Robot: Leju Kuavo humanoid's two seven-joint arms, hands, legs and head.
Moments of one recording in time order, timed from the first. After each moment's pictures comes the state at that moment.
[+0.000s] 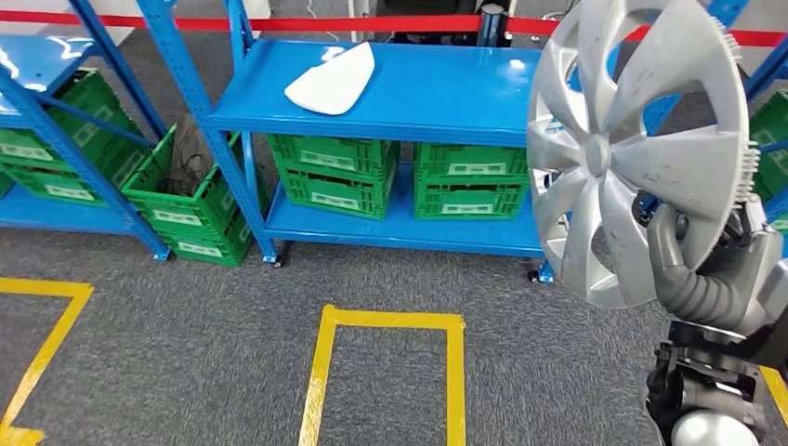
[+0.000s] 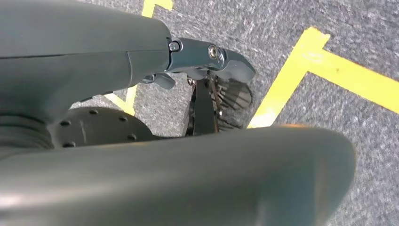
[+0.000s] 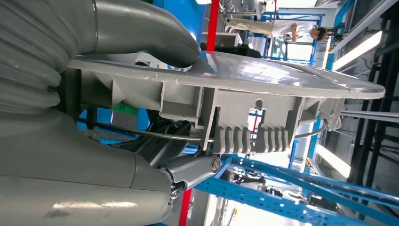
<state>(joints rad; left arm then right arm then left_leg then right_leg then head) -0.12 0.06 -0.82 -0.20 1.15 0.08 -0.19 -0.25 -0.40 0.38 -2.19 0.12 -0.59 0.12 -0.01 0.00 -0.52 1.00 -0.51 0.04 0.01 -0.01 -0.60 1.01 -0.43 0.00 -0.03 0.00</state>
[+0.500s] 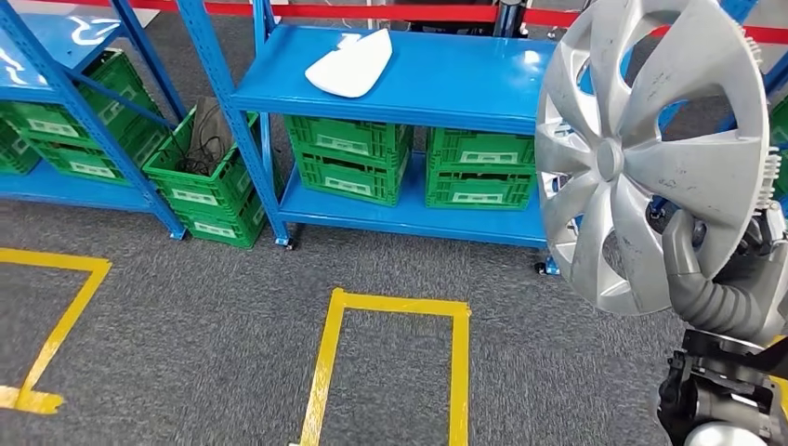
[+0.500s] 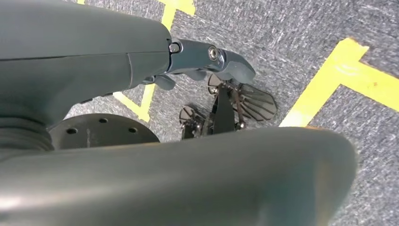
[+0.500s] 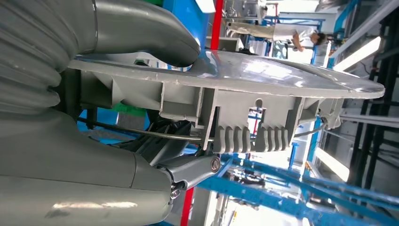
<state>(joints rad) -0.12 0.04 -0.82 -0.20 1.16 0.08 -0.17 -0.26 -0.40 0.38 -2.19 0.12 -0.58 0.12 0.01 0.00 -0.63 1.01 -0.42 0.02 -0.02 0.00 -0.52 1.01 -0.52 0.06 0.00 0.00</state>
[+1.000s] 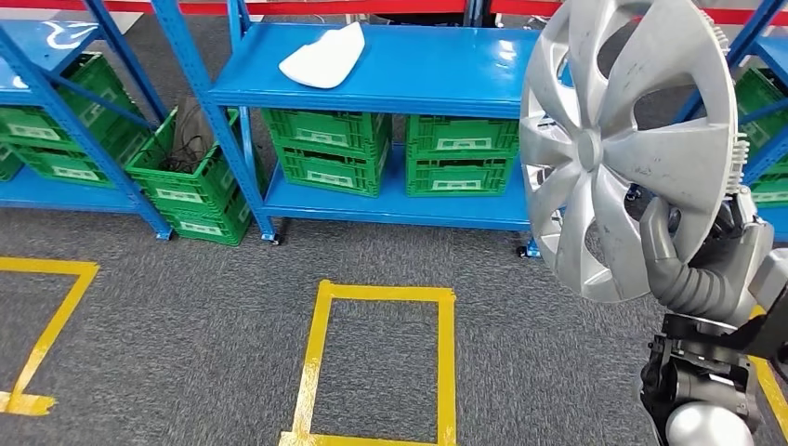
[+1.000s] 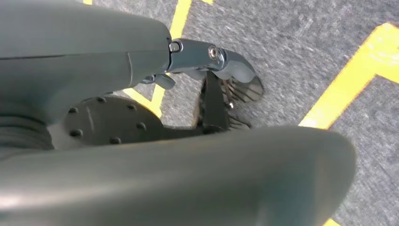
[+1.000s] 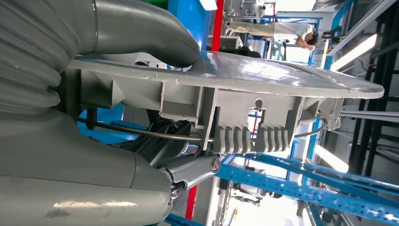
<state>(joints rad) -0.12 0.04 -0.82 -0.20 1.16 0.08 -0.17 -0.26 -0.39 0.38 -2.19 0.12 -0.58 0.12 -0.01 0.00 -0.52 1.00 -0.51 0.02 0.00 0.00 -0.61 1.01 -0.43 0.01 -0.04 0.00</state>
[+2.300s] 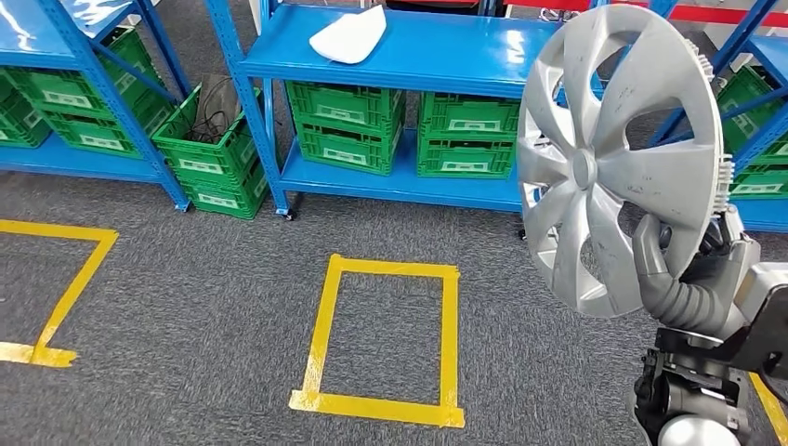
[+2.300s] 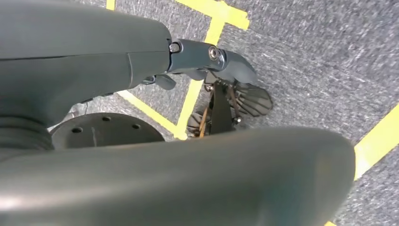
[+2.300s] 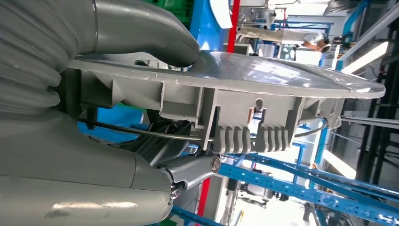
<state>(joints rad) -0.12 0.04 -0.84 -0.20 1.14 0.07 -0.15 -0.23 -0.38 0.40 -2.17 0.14 -0.61 0.12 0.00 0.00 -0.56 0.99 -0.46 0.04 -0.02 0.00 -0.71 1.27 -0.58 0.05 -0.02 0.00</state>
